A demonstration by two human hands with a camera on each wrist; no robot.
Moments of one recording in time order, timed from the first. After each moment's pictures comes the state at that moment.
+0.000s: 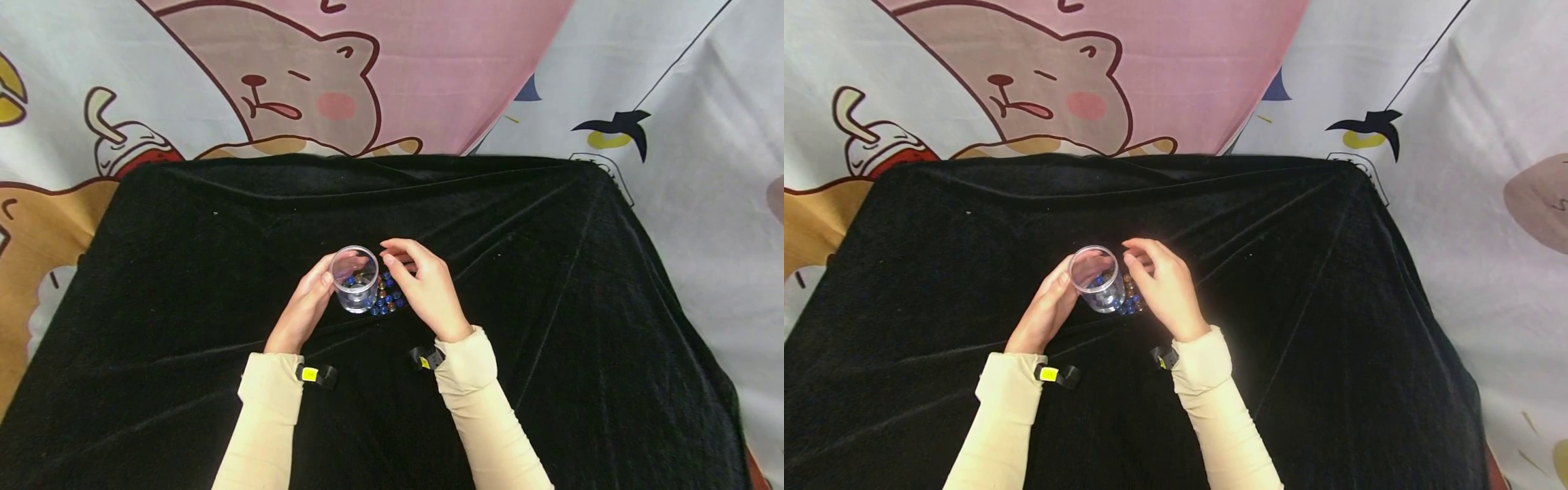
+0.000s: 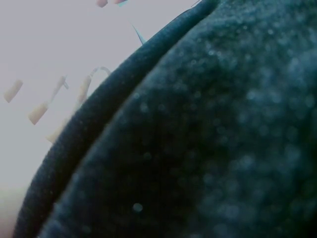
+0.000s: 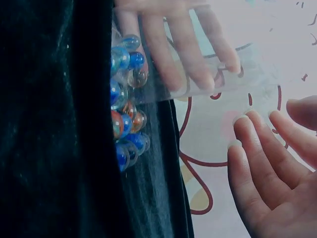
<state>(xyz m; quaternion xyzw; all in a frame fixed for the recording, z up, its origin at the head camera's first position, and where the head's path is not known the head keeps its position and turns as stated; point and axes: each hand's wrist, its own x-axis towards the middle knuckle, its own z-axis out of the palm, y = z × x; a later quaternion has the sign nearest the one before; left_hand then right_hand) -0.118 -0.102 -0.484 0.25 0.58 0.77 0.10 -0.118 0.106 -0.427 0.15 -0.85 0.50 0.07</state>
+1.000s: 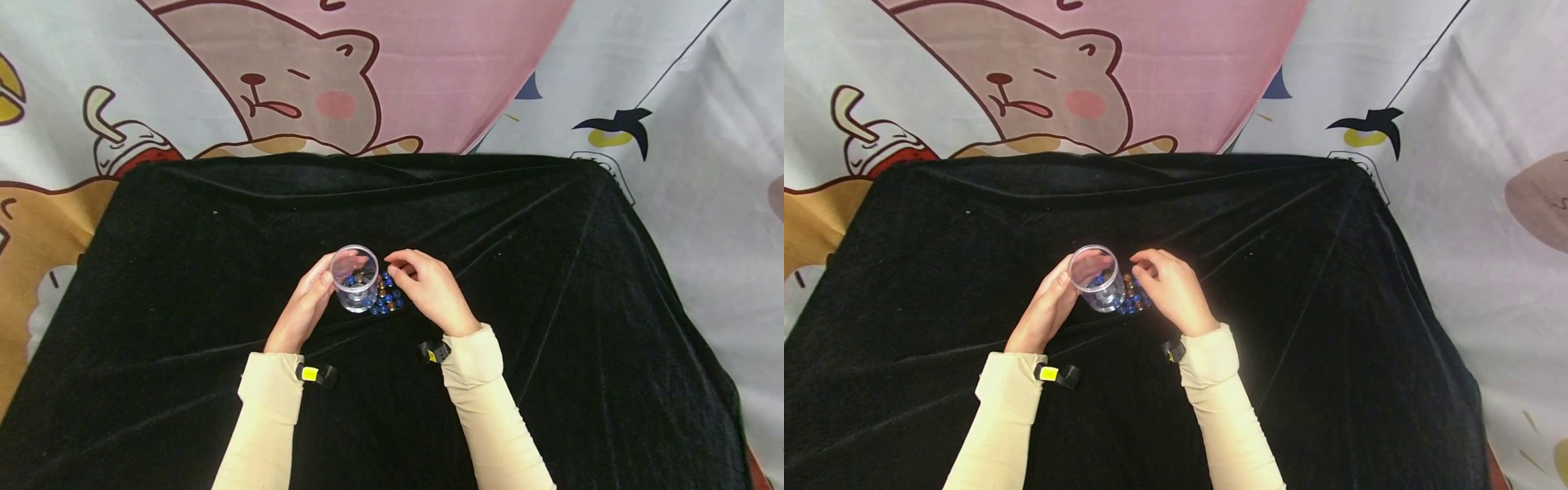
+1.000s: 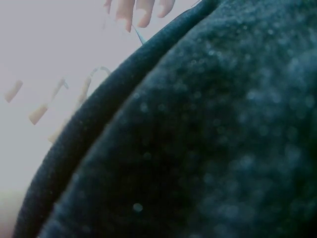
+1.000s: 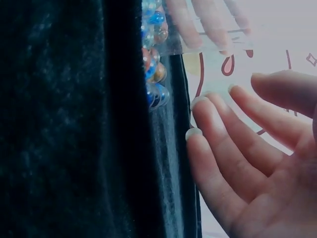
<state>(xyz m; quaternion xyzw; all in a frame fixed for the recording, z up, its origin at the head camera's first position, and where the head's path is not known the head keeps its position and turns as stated) -0.115 -0.101 -0.473 0.25 0.58 0.77 0.10 -0.124 0.119 -0.437 0.14 -0.91 0.40 -0.02</state>
